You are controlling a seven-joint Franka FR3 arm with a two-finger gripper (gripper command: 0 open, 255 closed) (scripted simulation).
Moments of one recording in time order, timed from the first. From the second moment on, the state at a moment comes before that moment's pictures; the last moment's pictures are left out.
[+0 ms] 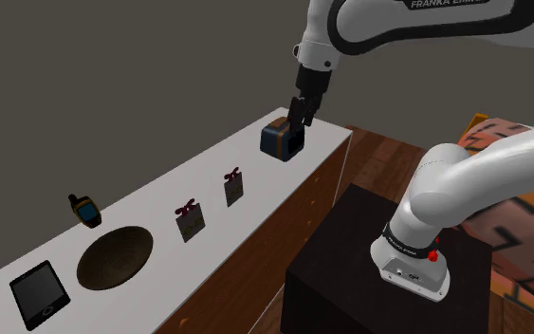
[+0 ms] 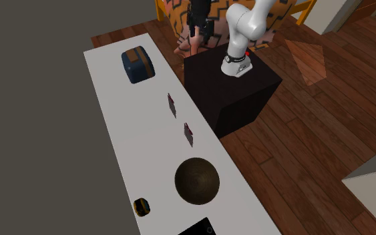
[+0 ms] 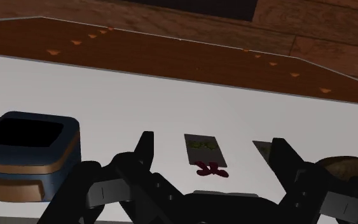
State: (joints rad) arm 0.04 -0.76 0.10 -2.48 0.20 1.82 -0.04
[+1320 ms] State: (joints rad) arm 0.06 -0.21 0.48 -2.57 0.20 2.73 0.23
